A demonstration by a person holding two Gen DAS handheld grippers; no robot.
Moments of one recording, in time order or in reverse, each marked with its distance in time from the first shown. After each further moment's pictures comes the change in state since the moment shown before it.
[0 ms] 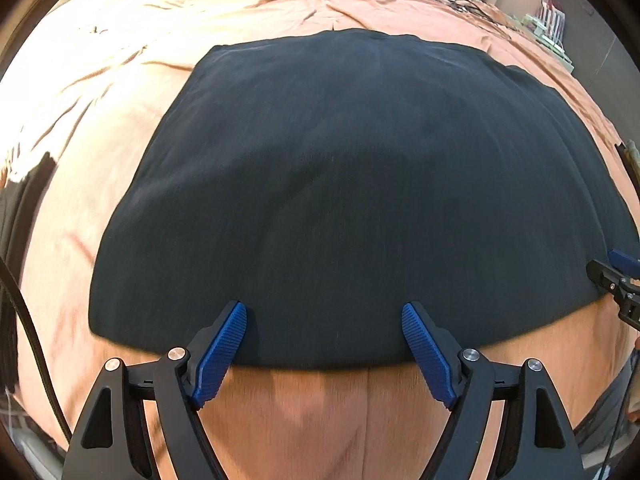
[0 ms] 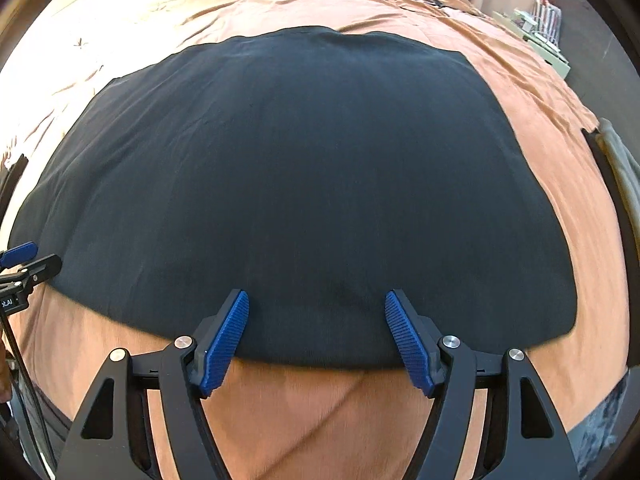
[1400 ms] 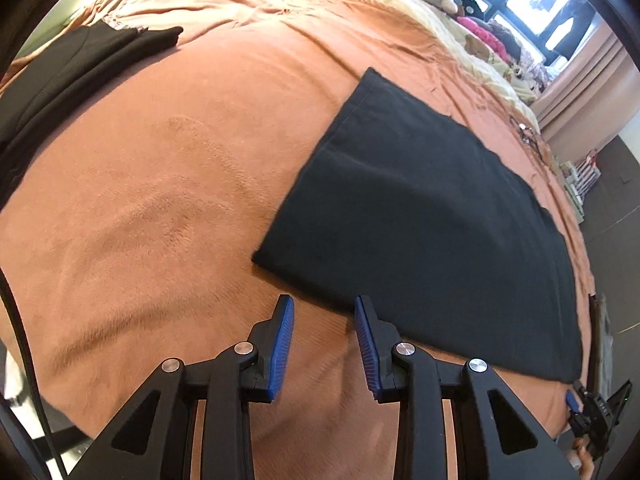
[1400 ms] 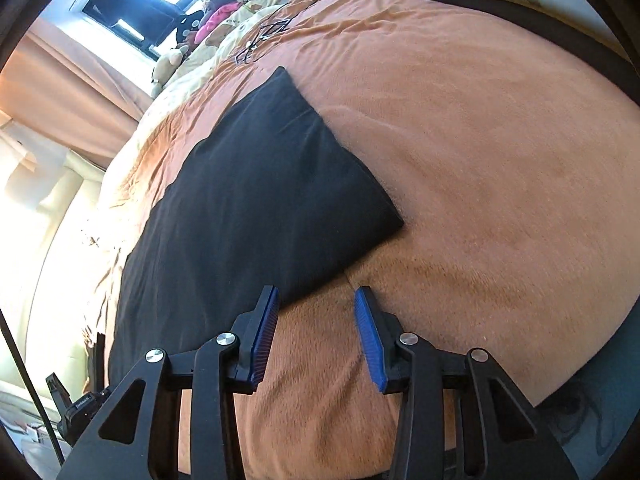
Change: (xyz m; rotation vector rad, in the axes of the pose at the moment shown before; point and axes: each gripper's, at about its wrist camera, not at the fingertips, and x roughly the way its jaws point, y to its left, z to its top) left arm -0.030 0.130 -0.048 -0.483 -0.130 -0.162; right arm -0.045 -0.172 -0.118 0.627 -0.217 0.331
